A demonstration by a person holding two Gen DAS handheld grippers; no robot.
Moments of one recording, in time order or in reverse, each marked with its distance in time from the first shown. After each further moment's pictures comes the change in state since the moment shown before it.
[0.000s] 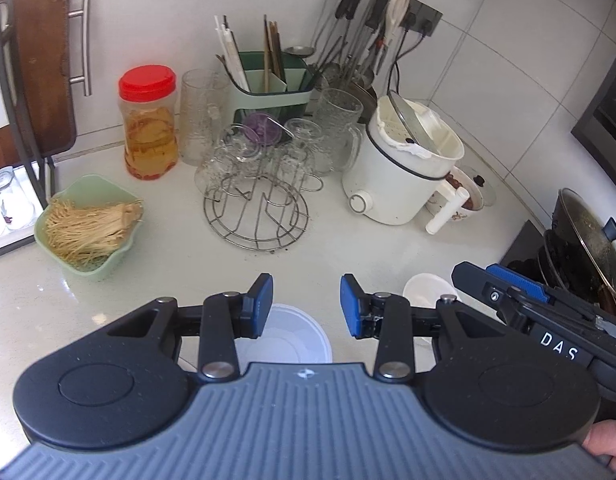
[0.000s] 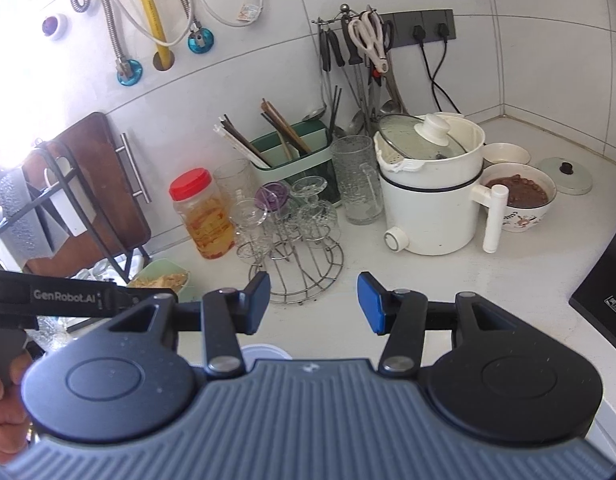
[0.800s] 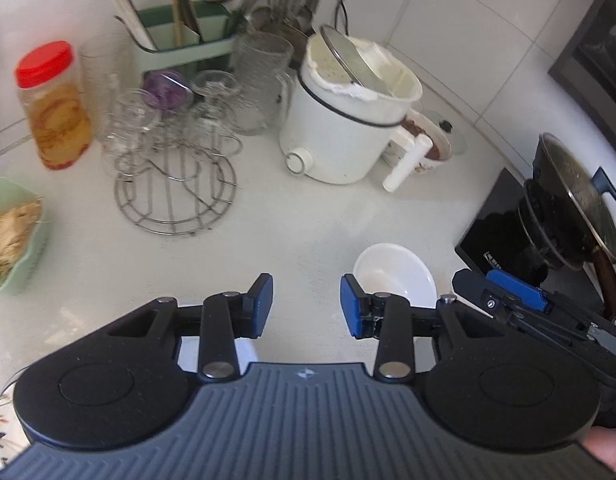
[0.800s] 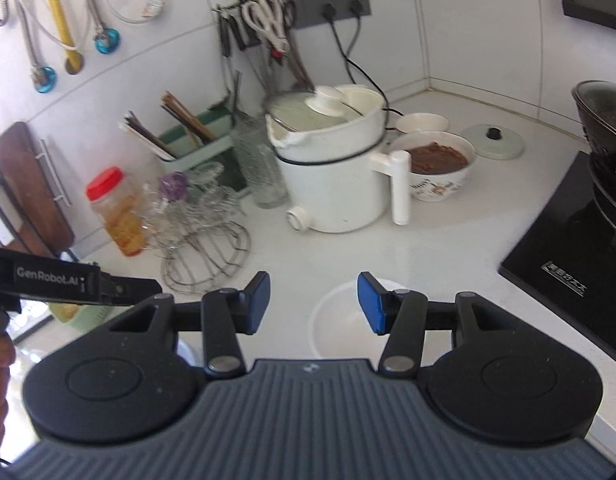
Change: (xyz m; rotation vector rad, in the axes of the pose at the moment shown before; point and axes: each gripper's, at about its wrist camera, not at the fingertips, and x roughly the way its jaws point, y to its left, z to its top) left arm 0.091 -0.064 0.009 0.098 0.148 -0.090; right arm 0.012 -0.081 -0.021 0.085 0.039 -0.176
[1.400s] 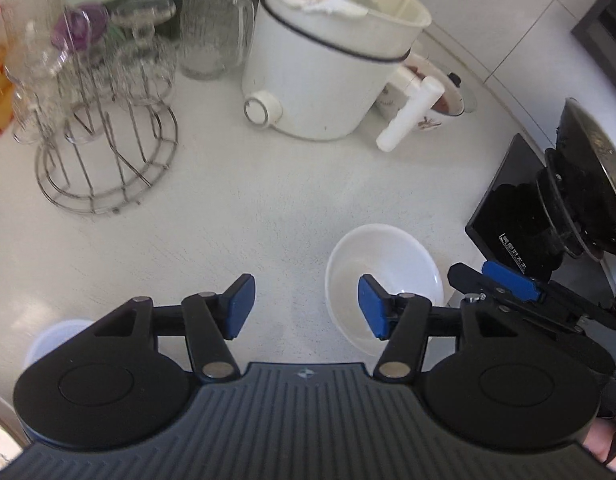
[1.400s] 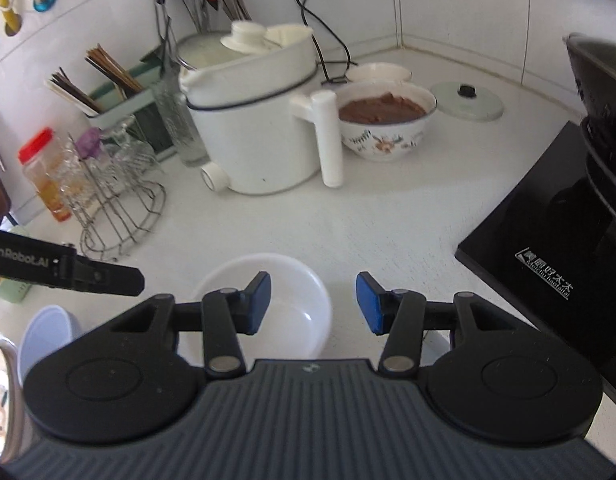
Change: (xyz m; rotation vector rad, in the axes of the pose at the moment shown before) left arm 0.113 -0.029 0.005 -0.030 0.135 -0.019; right arm 0.075 -0.077 -0.013 -0.022 0.113 -0.049
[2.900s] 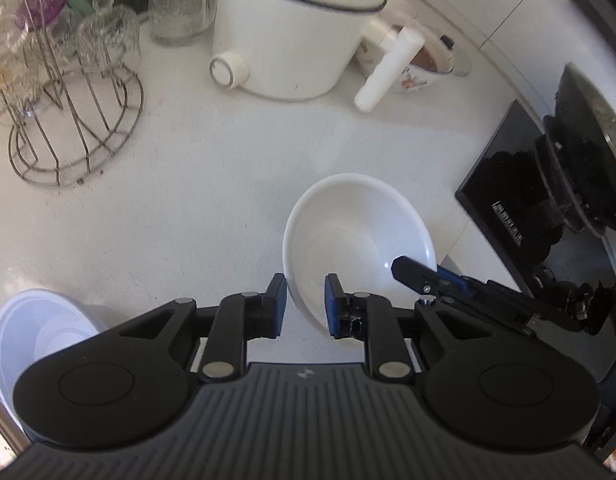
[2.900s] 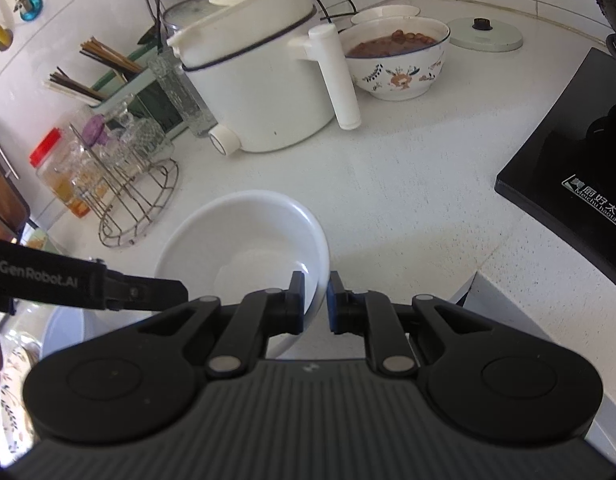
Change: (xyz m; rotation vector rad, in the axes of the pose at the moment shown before) left arm 0.012 -0.035 -0.006 0.027 0.072 0.011; right arm 0.017 -0.004 -0.019 0.119 0.070 0.122
